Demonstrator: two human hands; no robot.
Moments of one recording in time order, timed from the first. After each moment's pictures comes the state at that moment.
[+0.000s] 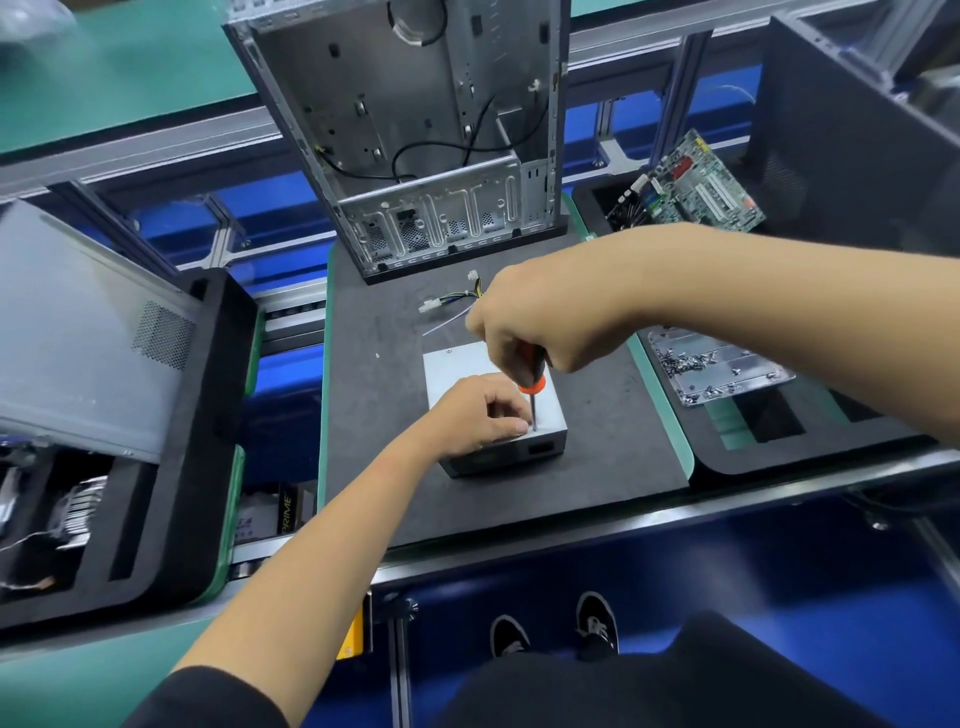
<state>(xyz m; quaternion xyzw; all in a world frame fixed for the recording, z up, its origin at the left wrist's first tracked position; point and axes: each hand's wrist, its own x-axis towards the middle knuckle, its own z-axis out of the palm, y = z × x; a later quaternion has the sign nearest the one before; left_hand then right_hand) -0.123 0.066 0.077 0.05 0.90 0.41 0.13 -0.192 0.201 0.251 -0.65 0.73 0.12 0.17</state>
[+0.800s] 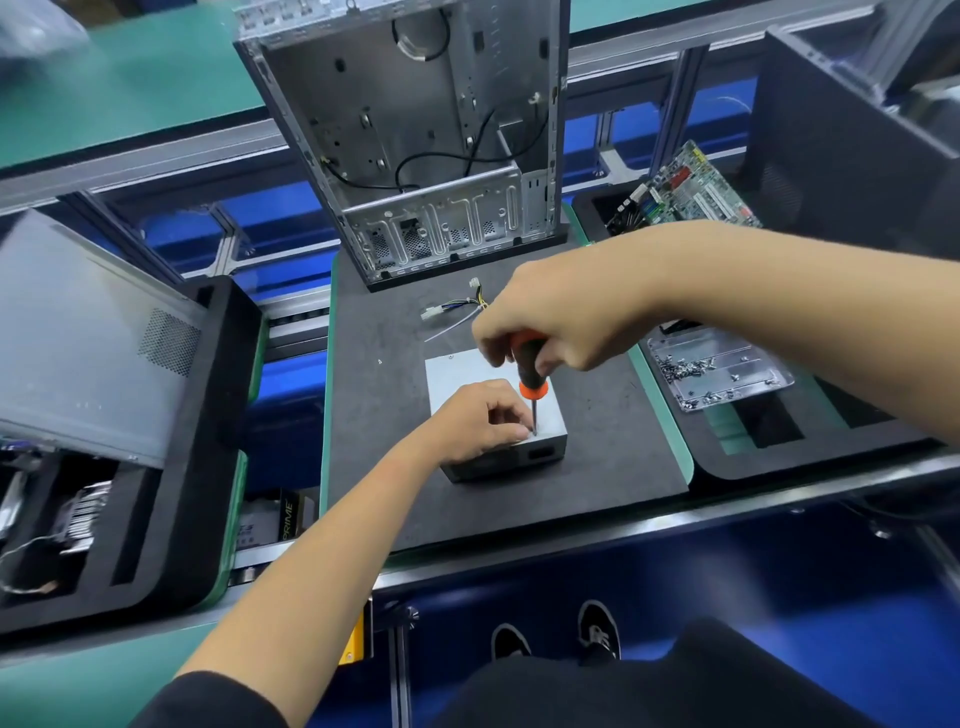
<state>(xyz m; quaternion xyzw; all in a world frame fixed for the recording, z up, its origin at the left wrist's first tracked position) -0.121 0.067 0.078 0.06 0.90 0.40 0.12 -0.194 0.216 0.257 -0.60 0.77 0.04 0.21</state>
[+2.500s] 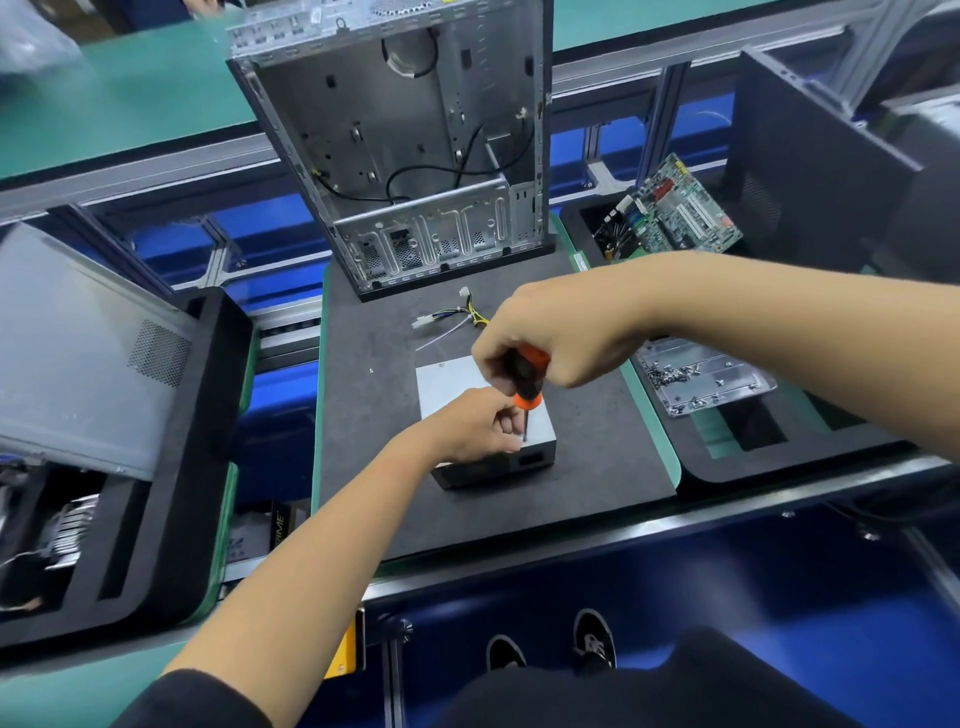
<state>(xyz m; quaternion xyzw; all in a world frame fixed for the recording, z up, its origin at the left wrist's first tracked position) -0.133 0.077 0.084 0.06 0.92 0.34 0.20 -0.190 0.225 0.254 -0.59 0.76 -0.03 0.27</state>
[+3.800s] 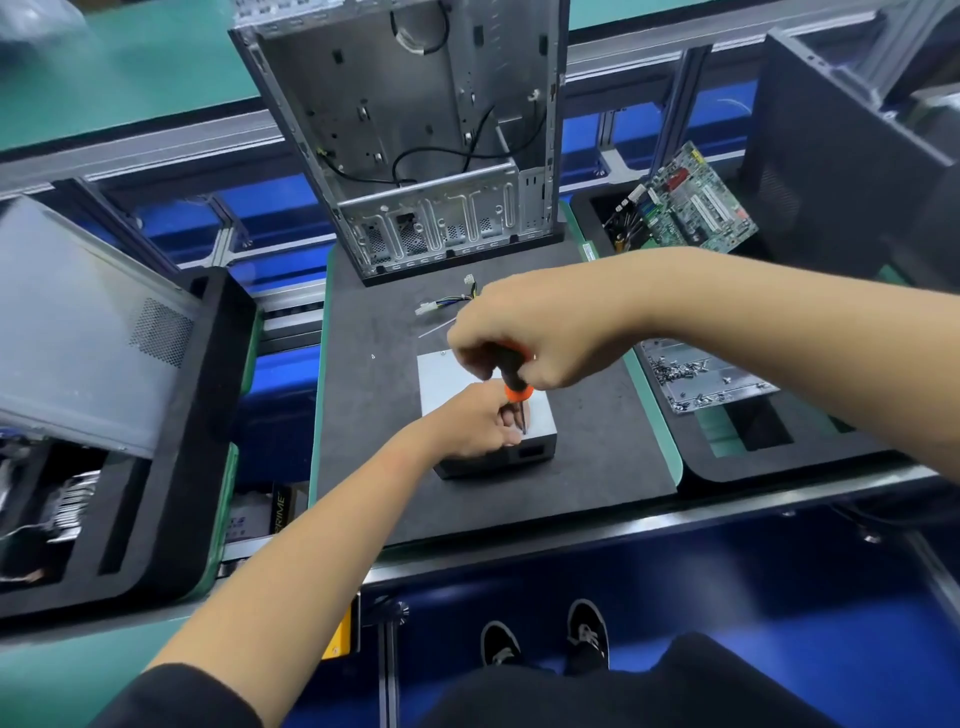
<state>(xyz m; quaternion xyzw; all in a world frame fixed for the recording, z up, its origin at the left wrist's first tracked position) -0.128 0.081 0.082 0.03 0.91 0.36 0.19 -0.188 0.215 0.250 -0.64 0.73 -0.02 0.22</state>
